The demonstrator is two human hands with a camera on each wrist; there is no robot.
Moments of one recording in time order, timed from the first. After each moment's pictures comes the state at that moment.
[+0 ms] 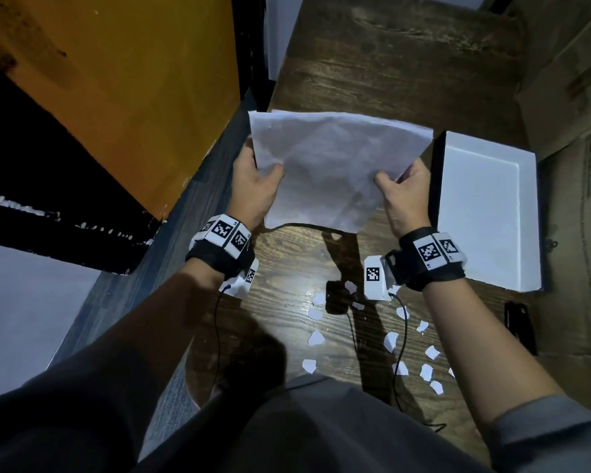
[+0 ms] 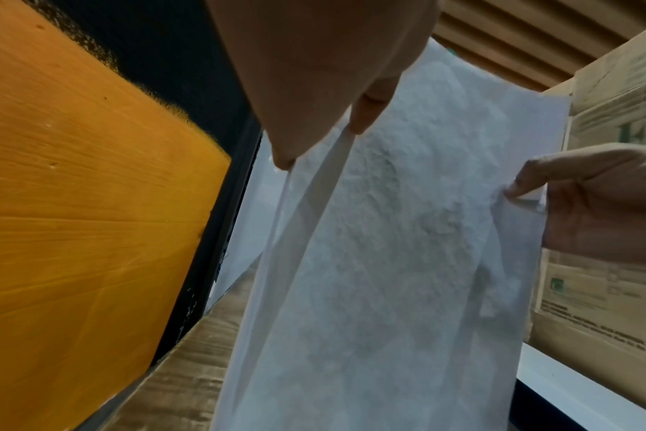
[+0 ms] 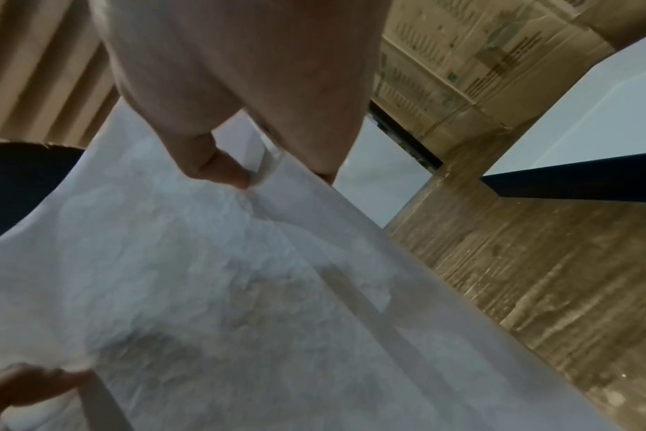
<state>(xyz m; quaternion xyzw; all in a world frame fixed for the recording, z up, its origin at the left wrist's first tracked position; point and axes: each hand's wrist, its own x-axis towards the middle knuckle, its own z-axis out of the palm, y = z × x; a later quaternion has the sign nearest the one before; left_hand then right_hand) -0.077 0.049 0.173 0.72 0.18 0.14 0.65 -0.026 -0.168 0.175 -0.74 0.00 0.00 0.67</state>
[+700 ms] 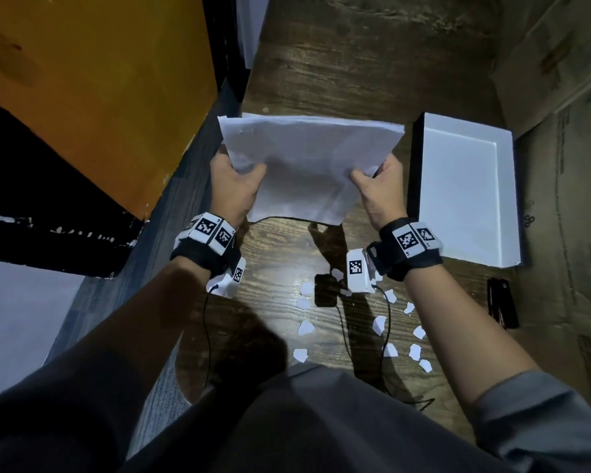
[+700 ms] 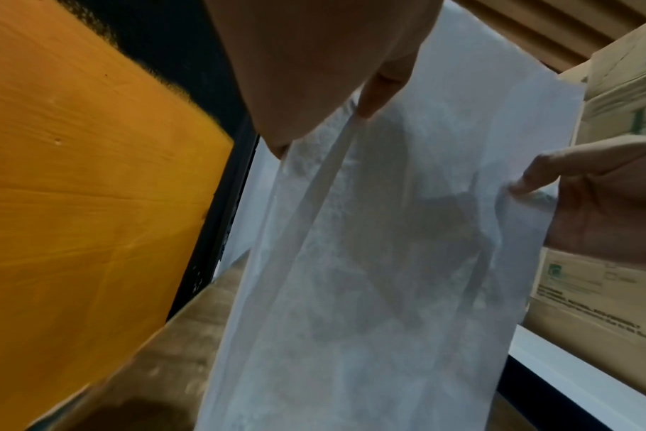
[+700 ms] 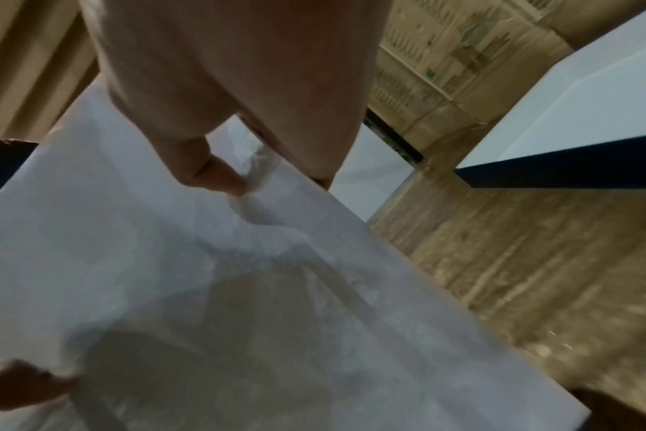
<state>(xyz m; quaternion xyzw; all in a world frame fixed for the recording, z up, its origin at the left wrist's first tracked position) -0.080 0.043 0.158 0.72 0.20 0.14 0.65 -0.033 -0.172 0.162 -0.74 0.01 0.03 0.67</state>
